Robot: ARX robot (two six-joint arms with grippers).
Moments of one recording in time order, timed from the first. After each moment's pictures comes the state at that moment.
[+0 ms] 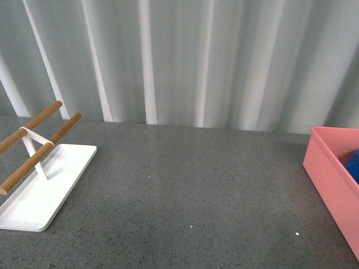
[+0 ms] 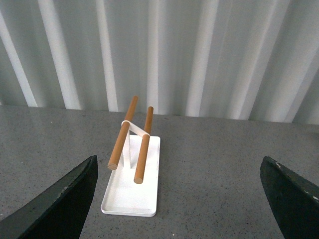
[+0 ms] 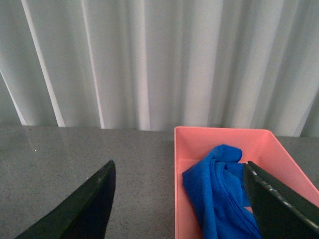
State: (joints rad) left arm 0.00 0.00 0.02 0.00 0.00 0.00; right arm 0.00 0.00 0.02 0.00 0.00 -0.01
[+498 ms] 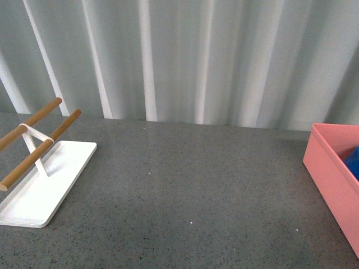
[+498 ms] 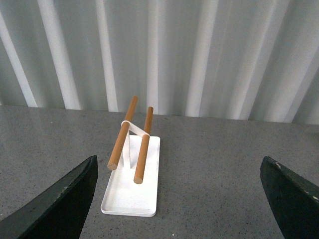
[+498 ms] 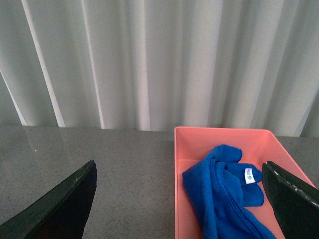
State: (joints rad) left arm 0.00 0.00 0.02 0.00 0.00 0.00; right arm 0.00 0.00 0.02 0.00 0.00 -0.01
